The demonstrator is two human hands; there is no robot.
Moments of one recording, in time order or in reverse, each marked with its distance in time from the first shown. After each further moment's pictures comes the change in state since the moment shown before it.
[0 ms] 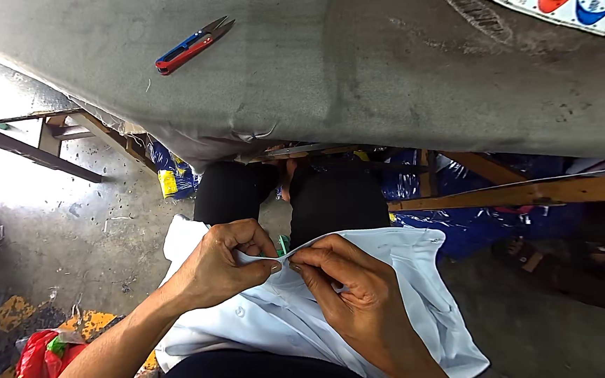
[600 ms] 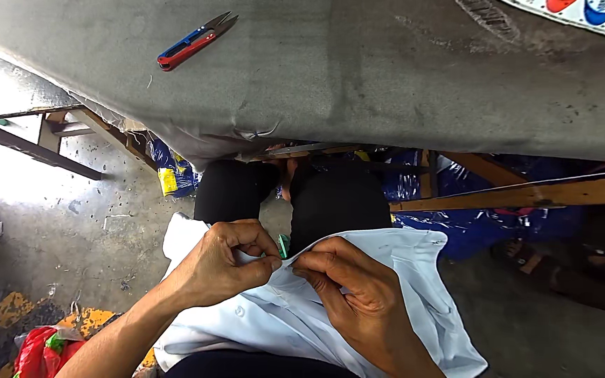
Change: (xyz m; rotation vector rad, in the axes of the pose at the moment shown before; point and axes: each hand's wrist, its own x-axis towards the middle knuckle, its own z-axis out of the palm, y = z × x) left_hand 0.002 0.004 -0.003 0.033 -0.042 0.021; right_hand -0.003 0.006 -0.002 0.068 -0.008 -0.064
